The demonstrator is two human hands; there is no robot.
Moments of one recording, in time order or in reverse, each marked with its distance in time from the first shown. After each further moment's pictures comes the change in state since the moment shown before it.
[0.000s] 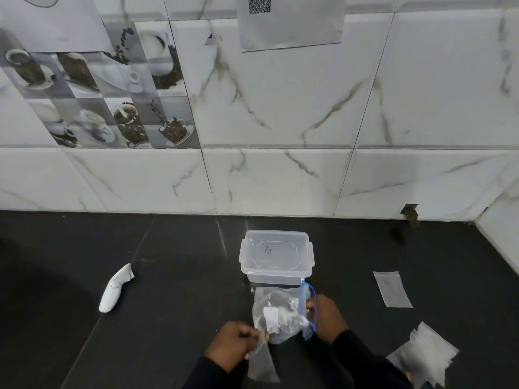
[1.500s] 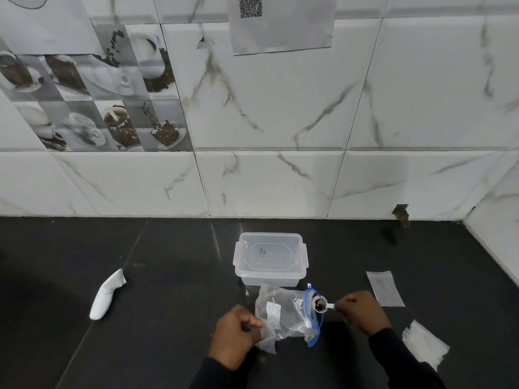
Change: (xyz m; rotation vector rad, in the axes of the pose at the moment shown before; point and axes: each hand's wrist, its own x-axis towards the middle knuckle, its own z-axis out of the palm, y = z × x) left_hand -0.010 0.028 0.009 0.186 0.263 0.246; right_hand -0.024 0.033 -0.070 0.191 0.236 0.291
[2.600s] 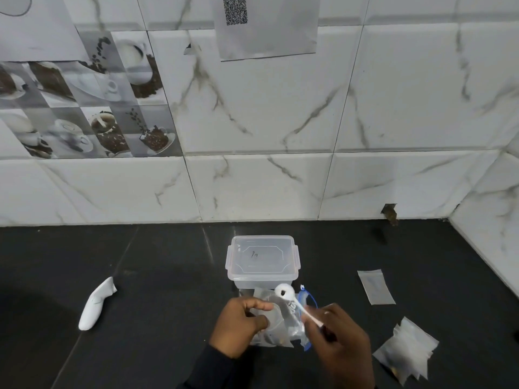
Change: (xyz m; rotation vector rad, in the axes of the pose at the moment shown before) left_hand 0.005 0.046 -0.003 -0.235 -0.174 -0.019; right_hand -0.125 -0.041 0.029 0.152 0.445 -0.805
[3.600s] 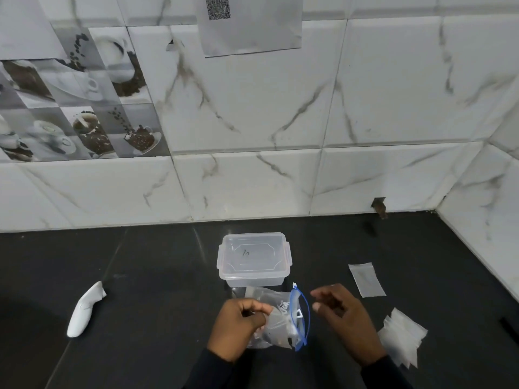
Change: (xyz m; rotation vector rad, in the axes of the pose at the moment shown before) left_hand -0.008 0.008 0.013 -0.064 -0.031 0.011; right_hand 0.026 0.058 -0.022 0.139 -0.298 0.396
